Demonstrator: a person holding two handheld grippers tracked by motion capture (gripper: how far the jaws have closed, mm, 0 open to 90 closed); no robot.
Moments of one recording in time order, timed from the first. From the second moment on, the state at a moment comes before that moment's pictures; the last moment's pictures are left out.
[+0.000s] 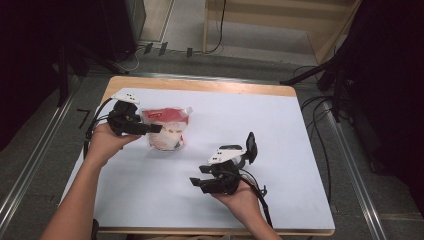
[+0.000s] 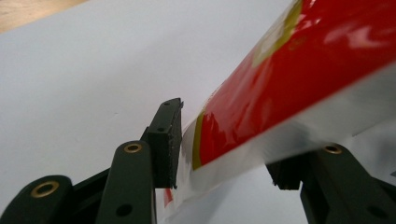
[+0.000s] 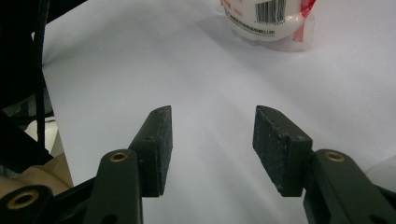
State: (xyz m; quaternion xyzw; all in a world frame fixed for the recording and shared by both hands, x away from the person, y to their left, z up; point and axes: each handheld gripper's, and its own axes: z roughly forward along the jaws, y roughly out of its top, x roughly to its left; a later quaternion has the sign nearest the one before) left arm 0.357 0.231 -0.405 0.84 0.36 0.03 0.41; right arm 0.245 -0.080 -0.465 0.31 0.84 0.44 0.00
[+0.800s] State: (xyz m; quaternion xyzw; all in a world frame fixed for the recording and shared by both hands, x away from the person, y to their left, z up) left arm 0.360 0.229 -0.410 0.82 0.38 0.00 0.42; right arm 0.245 -0.076 -0.471 0.30 0.84 0.45 0.00
